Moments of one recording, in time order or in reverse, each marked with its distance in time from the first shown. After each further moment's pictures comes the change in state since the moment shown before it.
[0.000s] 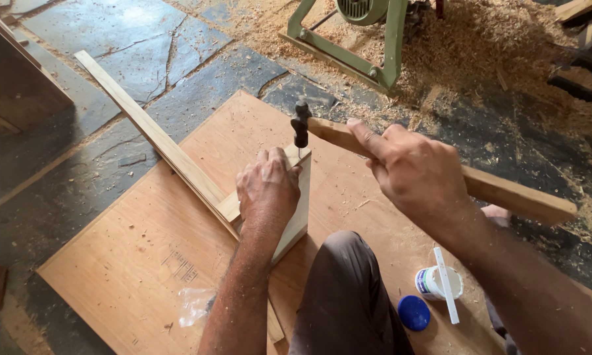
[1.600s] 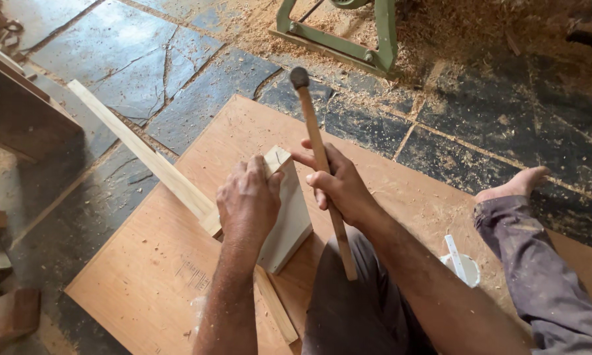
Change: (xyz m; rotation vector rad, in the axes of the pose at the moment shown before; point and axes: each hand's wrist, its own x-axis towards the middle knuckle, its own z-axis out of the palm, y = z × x) left_hand 0.000 -0.001 -0.003 0.074 0.005 0.004; right_hand 0.014 -0.041 0.123 1.960 -0.131 0.266
